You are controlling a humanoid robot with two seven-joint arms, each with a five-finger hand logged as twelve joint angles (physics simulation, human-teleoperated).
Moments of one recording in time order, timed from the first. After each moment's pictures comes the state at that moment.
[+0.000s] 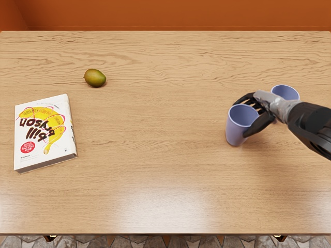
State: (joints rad) left arm 0.01 0.00 -0.08 -0.30 0.10 0.13 0.11; right arm 1.07 -0.88 0.16 1.74 -0.70 -0.31 -0.57
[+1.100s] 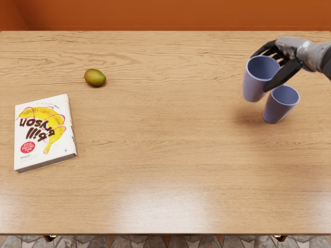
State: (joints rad) left arm 0.01 0.00 -0.08 -0.30 0.10 0.13 0.11; right arm 1.26 -0.96 0.29 1.63 -0.67 -0.03 -0.61
